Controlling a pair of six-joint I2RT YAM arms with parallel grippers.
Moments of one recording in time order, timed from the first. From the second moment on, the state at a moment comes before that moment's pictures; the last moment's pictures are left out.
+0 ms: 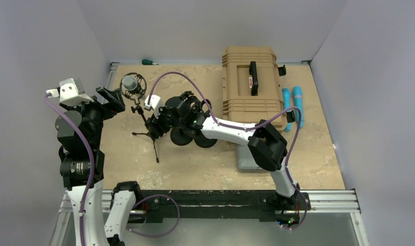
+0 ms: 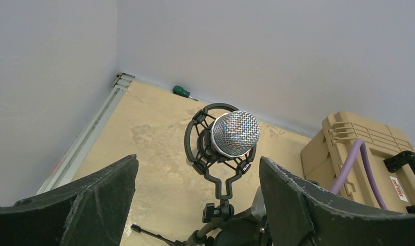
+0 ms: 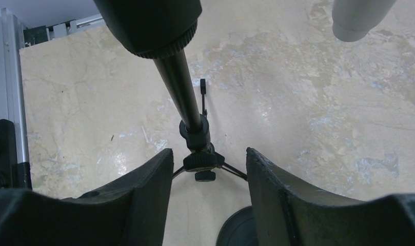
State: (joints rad) left arm 0.12 0.66 1.16 -0.51 -0.01 -0.31; right arm 1.04 2.07 1.64 0.07 -0.18 -0.06
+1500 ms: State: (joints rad) left arm 0.12 0.66 1.16 -0.51 -0.01 -0.31; right arm 1.31 2.17 1.59 0.35 0.70 -0.48
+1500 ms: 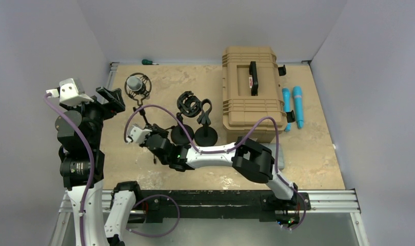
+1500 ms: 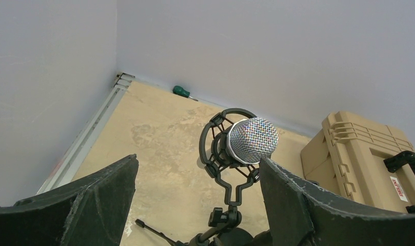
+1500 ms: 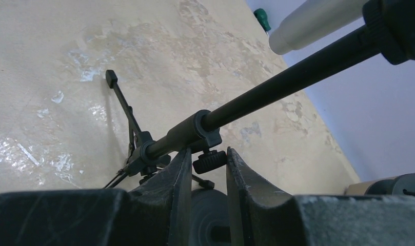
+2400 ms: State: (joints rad) left arm 0.12 0.86 1.17 -0.47 0.11 -0.29; right arm 1.29 1.52 1.22 0.23 0.36 -0.08
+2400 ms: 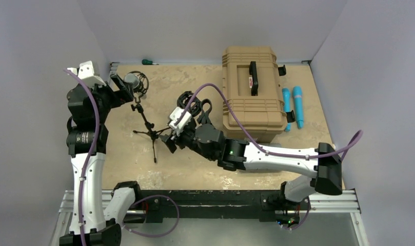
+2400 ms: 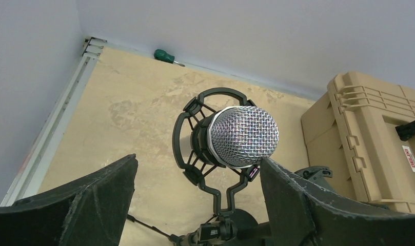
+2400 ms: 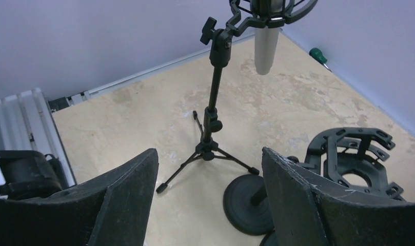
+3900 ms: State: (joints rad) left arm -0.06 0.90 1.14 -0.35 0.02 -0.12; right arm 1.29 1.21 0.99 0.17 0.36 0.07
